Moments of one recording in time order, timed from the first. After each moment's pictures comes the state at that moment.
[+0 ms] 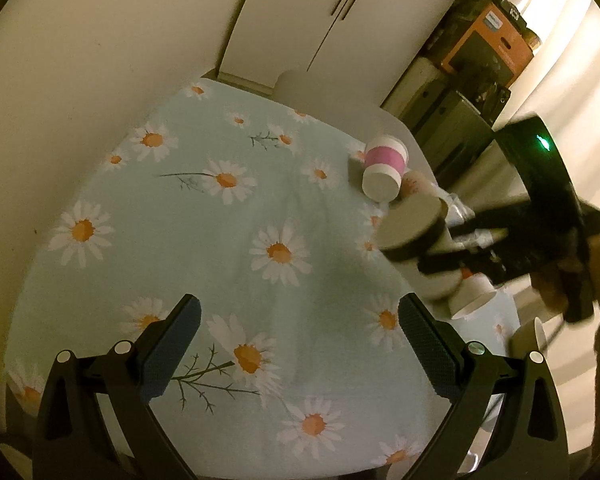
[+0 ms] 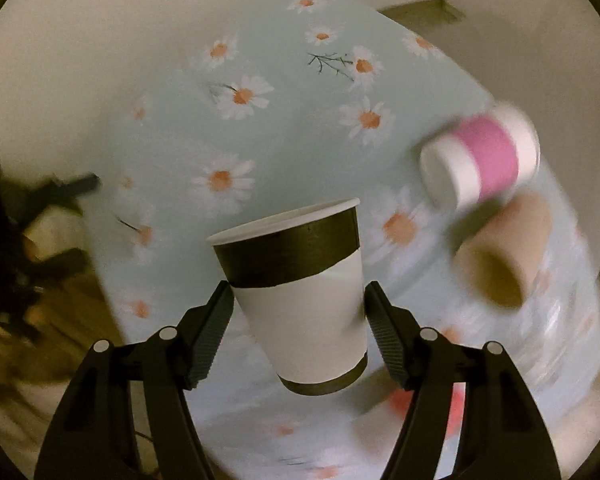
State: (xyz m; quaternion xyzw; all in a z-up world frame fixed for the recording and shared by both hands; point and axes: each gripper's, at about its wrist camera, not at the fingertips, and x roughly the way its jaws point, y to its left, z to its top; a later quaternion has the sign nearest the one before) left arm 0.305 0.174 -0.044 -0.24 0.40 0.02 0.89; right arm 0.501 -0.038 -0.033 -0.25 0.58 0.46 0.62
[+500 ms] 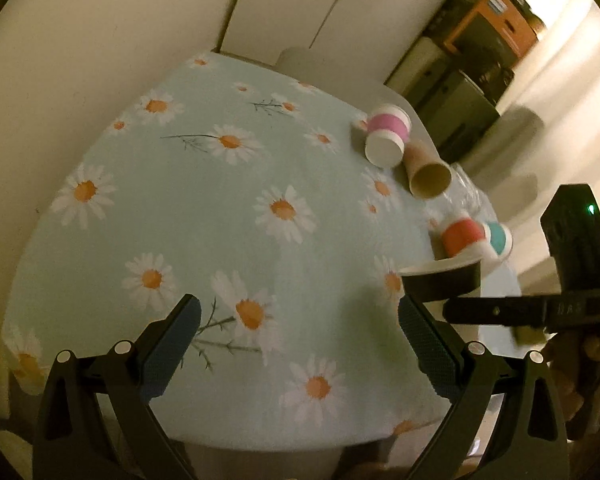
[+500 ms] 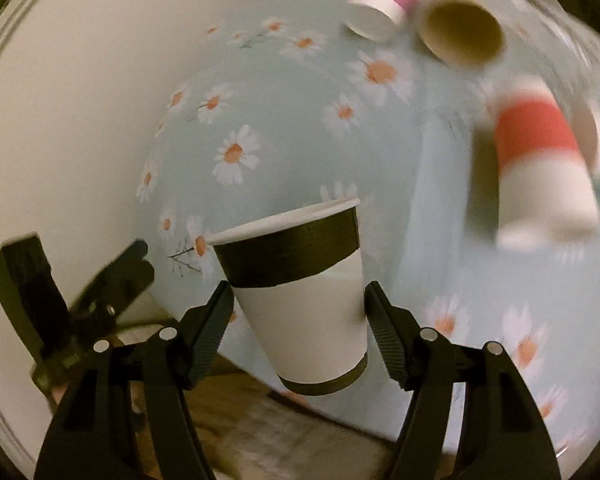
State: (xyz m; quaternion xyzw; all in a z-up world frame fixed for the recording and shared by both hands) left arm 0.288 0.161 -0.056 -0.22 0.44 0.02 0.87; right arm 0.431 -0.106 -0.054 0.03 0.67 0.33 0.67
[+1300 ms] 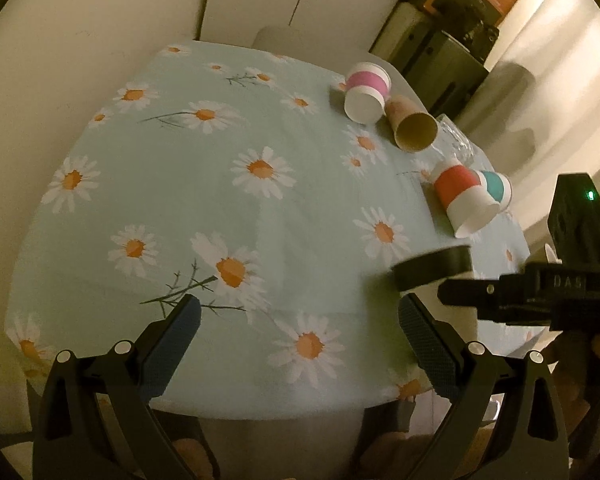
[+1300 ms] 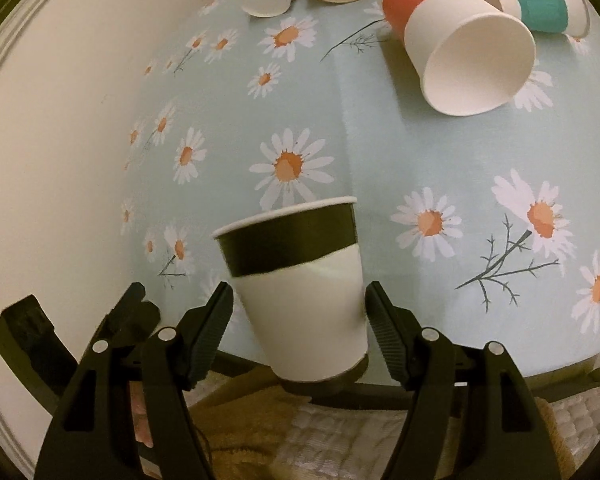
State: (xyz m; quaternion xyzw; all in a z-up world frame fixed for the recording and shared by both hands) left arm 0.281 0.133 -0.065 -0.18 0.47 -0.01 0.86; right arm 0.403 -0.147 -0.073 0.13 0.68 0.25 0.68
